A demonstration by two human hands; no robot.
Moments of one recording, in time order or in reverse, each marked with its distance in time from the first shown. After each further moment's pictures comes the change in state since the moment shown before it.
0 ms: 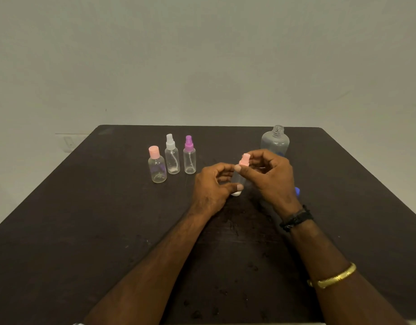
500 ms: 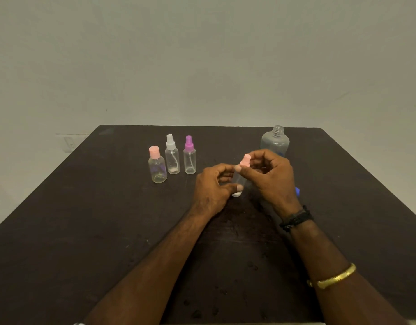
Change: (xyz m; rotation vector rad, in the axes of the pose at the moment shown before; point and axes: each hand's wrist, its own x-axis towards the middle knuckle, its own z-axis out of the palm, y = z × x) left_hand 0.000 -0.003 0.002 0.001 -0.006 -0.009; right_hand -0.001 -0.001 -0.001 0.018 0.011 0.011
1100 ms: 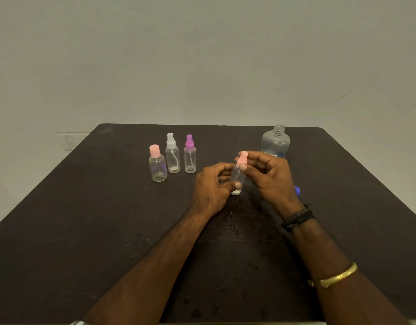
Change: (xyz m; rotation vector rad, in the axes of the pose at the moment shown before) left_hand -0.001 0.000 0.001 -0.028 0.012 -0.004; right_hand 0.001 0.008 0.002 0.134 -0.086 0.059
